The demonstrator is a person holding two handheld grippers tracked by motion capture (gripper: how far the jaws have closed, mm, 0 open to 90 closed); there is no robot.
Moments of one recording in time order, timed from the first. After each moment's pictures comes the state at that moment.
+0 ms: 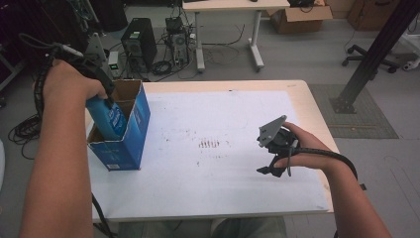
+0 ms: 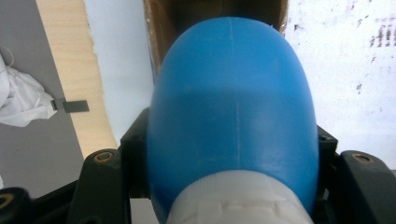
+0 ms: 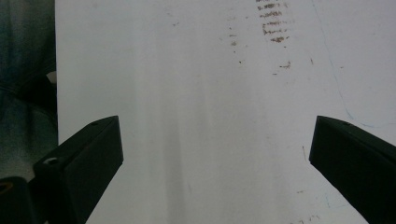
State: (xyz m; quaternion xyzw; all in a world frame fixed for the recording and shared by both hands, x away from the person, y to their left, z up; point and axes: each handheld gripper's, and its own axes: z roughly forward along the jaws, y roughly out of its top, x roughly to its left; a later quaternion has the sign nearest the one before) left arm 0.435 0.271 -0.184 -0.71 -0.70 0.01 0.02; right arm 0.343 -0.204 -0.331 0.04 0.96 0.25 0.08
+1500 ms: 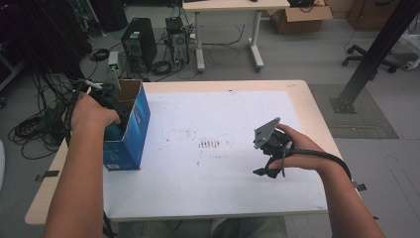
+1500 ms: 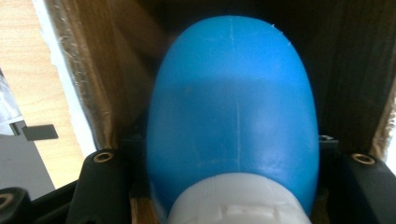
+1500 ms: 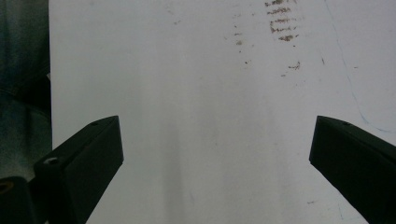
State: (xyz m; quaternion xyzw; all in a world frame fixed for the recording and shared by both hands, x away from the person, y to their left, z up) left arm 0.443 0.272 -0.280 -0.72 -0.69 0.02 0.03; right arm 0.347 -0.195 -0.343 0.04 0.97 0.25 0.07
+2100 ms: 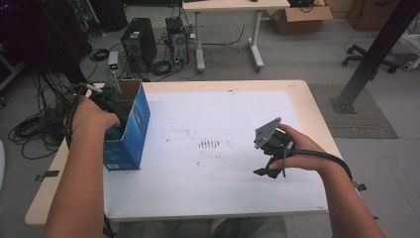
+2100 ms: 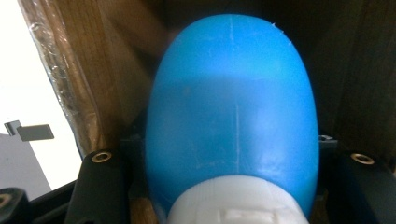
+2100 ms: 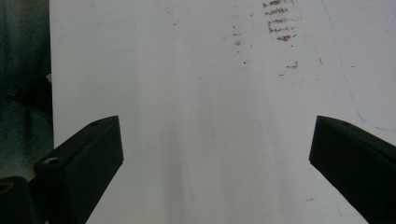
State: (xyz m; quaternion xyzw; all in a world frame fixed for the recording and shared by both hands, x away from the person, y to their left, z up) left arm 0.441 0.274 -0.288 -0.72 -0.70 0.02 0.03; right arm 0.345 -0.196 -0.340 0.04 0.97 0.25 0.07
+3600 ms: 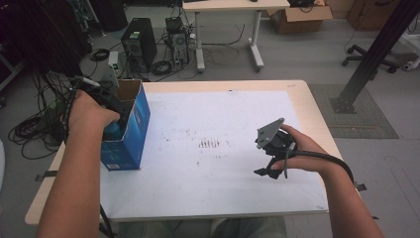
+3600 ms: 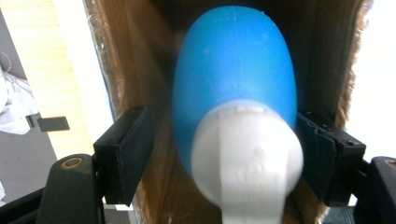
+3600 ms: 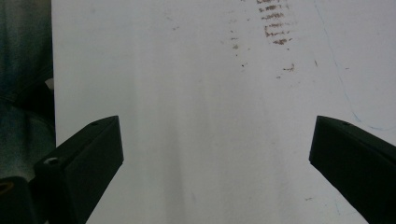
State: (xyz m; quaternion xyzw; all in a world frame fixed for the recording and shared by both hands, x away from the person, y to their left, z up) left arm 0.432 0.267 -0.257 -0.72 -0.70 0.00 0.02; right arm 0.341 -0.200 -0.338 0.05 0.96 0.26 0.08
